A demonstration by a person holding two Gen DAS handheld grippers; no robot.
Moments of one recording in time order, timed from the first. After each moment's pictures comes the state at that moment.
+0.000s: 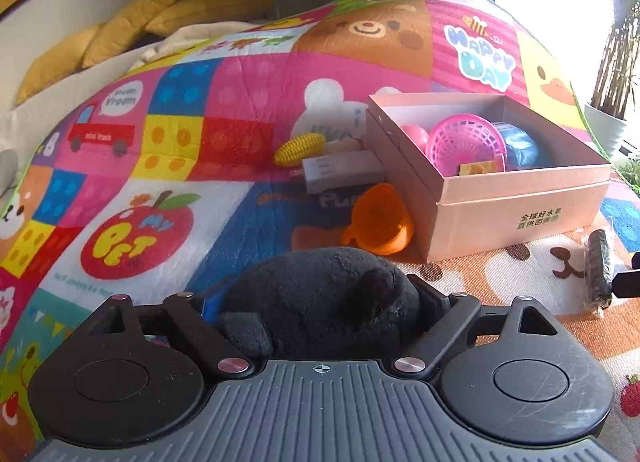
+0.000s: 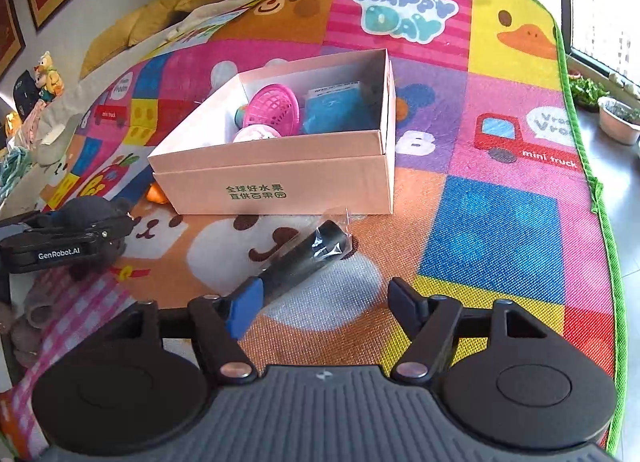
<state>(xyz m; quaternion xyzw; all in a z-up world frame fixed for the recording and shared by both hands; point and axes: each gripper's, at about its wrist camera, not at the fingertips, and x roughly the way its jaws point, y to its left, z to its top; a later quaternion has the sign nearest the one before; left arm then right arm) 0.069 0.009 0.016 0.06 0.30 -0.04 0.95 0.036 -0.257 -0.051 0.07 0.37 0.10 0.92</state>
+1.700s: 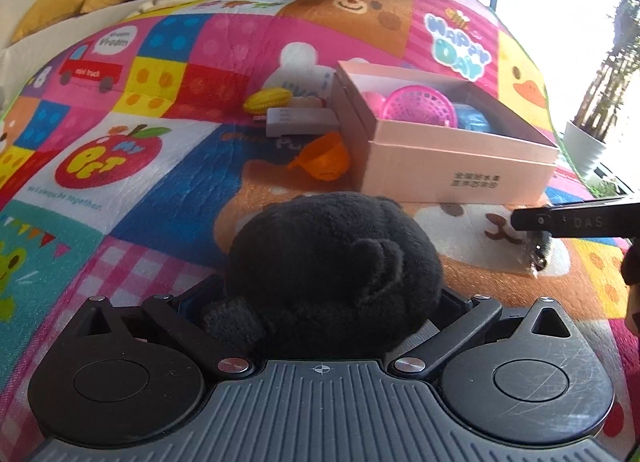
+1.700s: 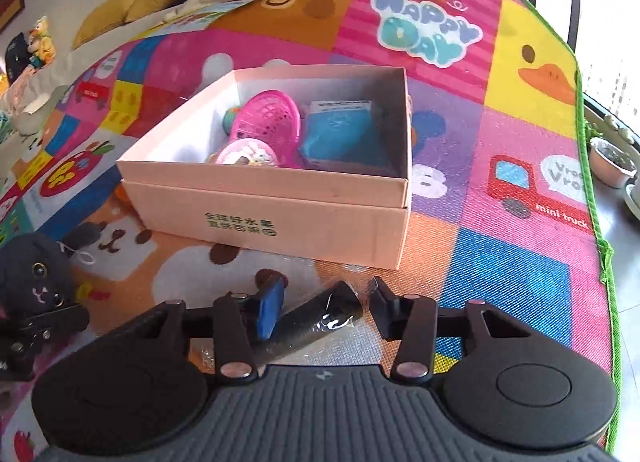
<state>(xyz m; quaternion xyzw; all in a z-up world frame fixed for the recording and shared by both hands) 0.027 -0.005 0.001 -0.01 0.34 -0.08 0.94 0.077 -0.235 -0.053 0.00 0.37 0.07 0.93</state>
